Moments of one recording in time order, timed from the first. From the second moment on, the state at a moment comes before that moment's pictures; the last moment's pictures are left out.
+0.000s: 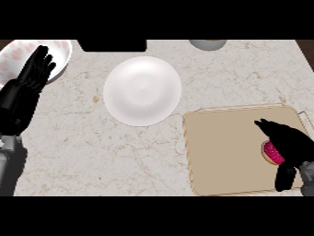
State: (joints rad) left arm -0.29 0.33 0.06 -1.59 0.09 -0.03 0.12; right arm -0.15 -0.65 0.38 -1.53 0.67 0.44 0.47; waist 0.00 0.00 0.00
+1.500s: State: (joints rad) left arm -0.23 0.31 0.11 -1.62 0.06 -0.05 0.12; right arm 0.18 -0.26 0.33 -1.72 1.21 -0.09 0.97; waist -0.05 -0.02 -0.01
